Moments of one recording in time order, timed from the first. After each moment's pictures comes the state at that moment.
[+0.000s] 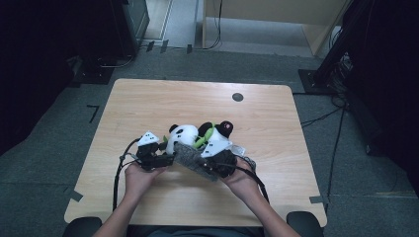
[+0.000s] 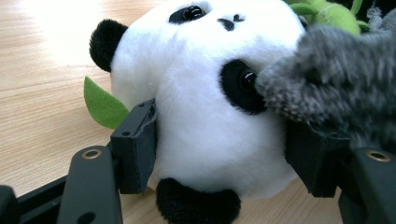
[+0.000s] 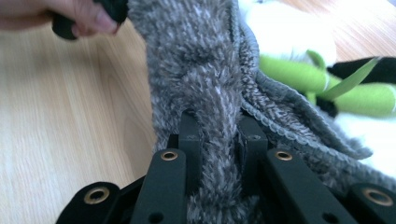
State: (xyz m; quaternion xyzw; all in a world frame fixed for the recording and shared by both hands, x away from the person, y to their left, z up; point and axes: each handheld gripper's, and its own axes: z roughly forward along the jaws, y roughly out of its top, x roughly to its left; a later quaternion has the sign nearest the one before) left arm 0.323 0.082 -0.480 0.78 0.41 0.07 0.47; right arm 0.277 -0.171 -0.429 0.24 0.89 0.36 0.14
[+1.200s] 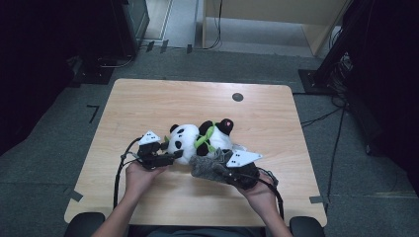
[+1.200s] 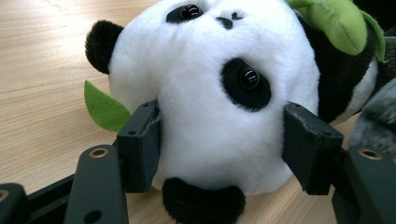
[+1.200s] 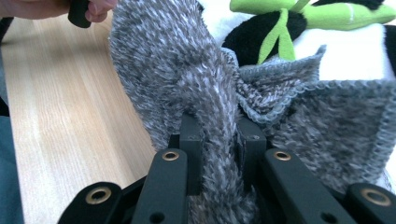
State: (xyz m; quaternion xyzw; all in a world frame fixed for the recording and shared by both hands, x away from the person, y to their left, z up) left arm 0.325 0.080 -0.479 0.78 0.41 0.07 0.47; right arm 0.245 -0.229 -0.439 0.29 0.85 0.41 0.13
